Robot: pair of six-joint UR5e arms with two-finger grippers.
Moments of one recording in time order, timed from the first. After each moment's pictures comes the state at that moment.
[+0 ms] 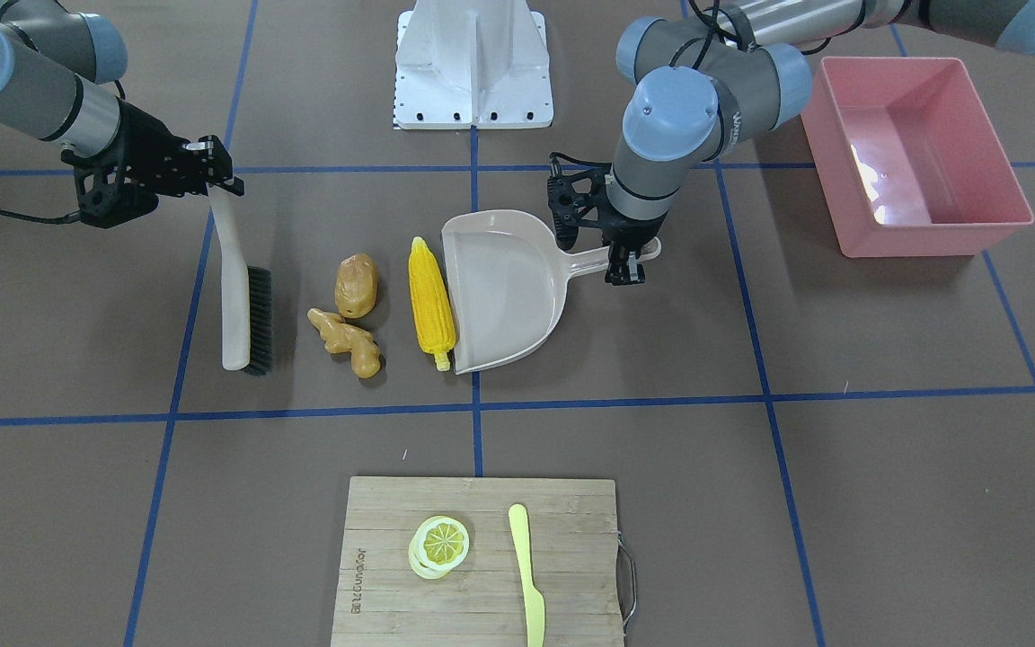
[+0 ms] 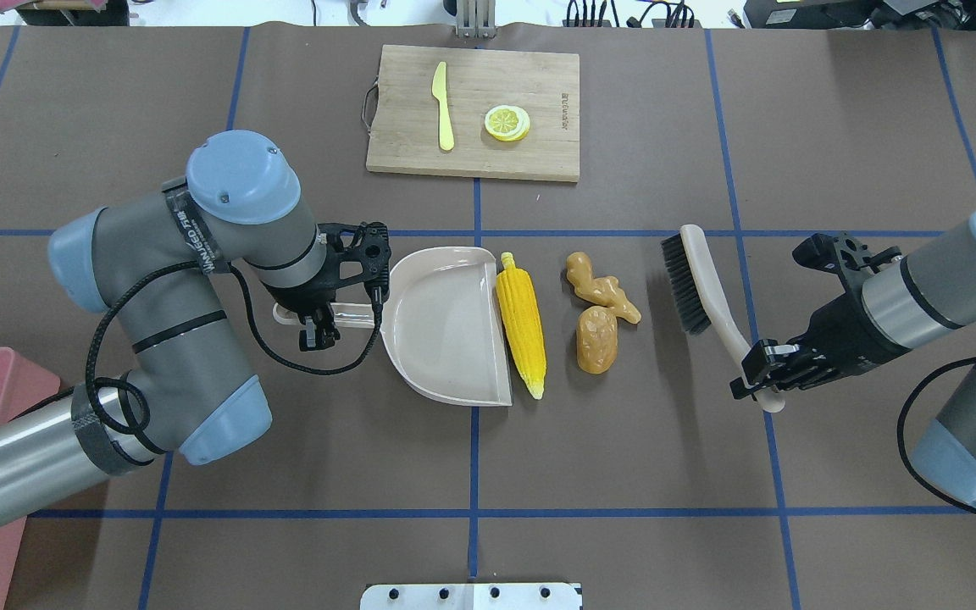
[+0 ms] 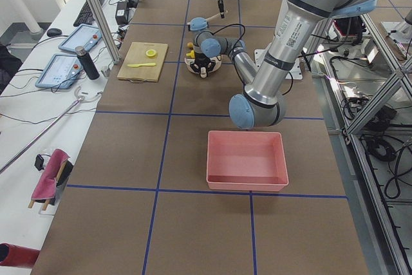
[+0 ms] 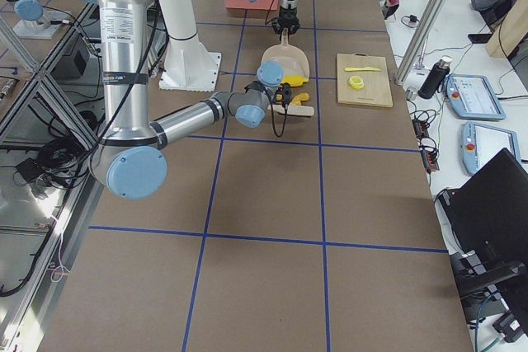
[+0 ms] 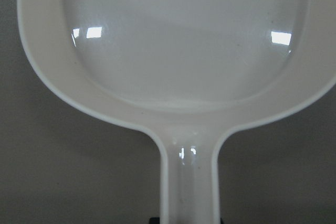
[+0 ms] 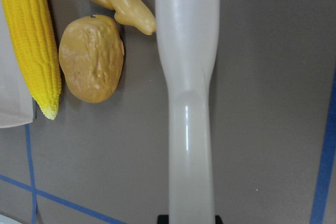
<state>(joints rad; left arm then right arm) -0.62 -2.15 -1.72 -1.53 -2.04 0.38 0.73 -1.55 1.89 -0.92 2.42 1.16</state>
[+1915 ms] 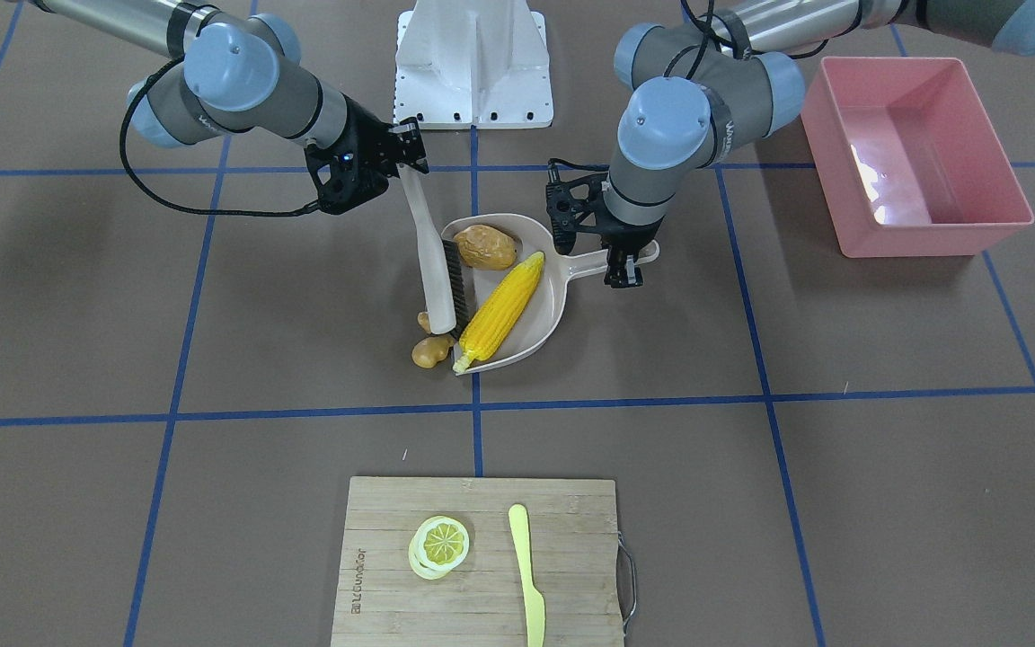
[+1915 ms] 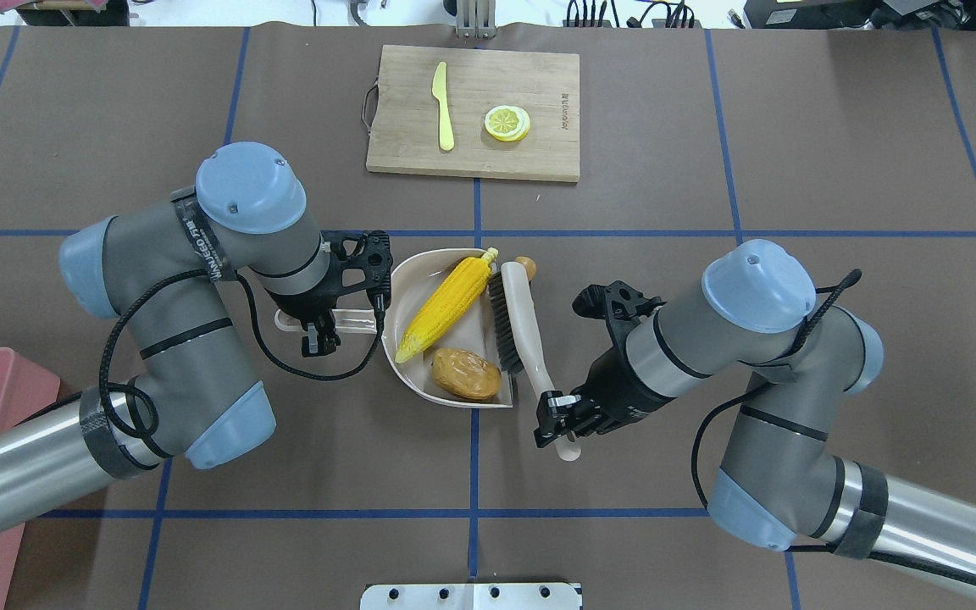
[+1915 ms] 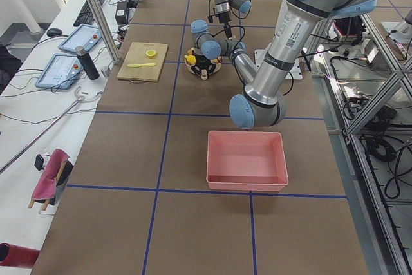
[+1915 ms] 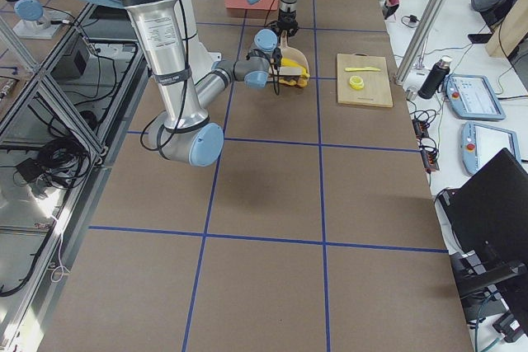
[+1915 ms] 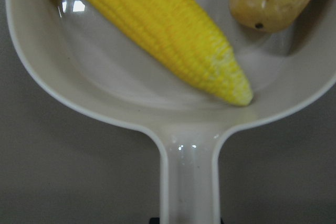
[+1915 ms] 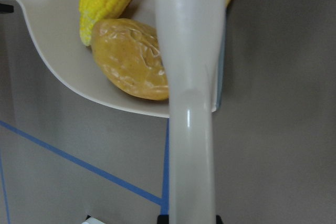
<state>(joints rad) -0.61 -2.15 -1.70 -1.54 -2.03 0.37 0.48 -1.16 1.75 -0.94 2.29 1.34</state>
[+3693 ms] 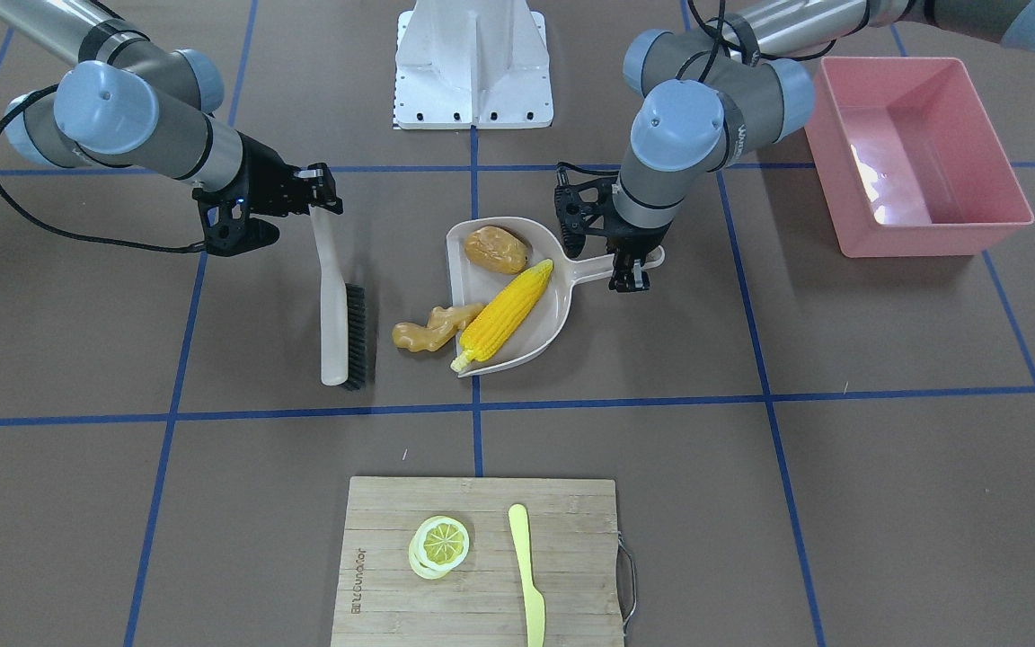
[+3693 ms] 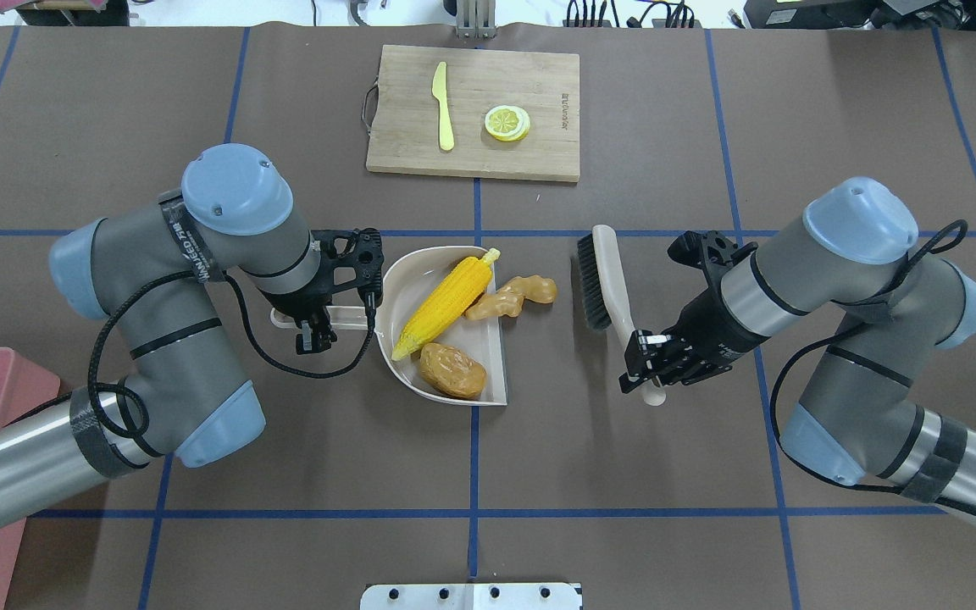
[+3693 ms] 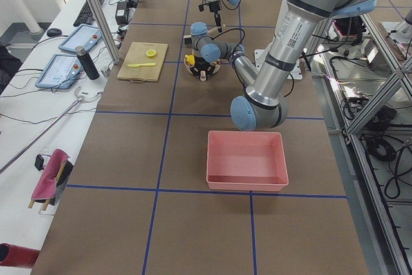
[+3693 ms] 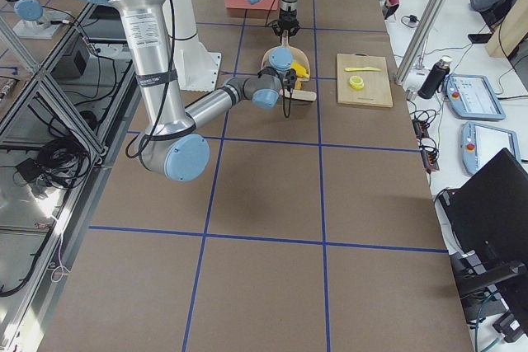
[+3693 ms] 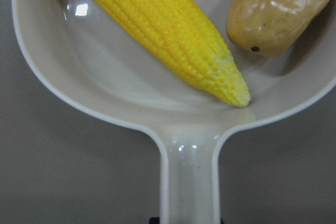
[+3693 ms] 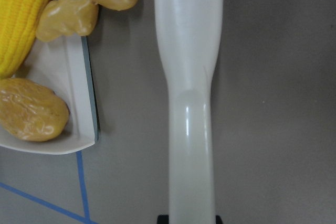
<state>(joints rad) -0.62 -2.12 -1.69 -1.60 -2.03 0.36 0.63 -1.31 1.75 -0.94 2.39 1.30</state>
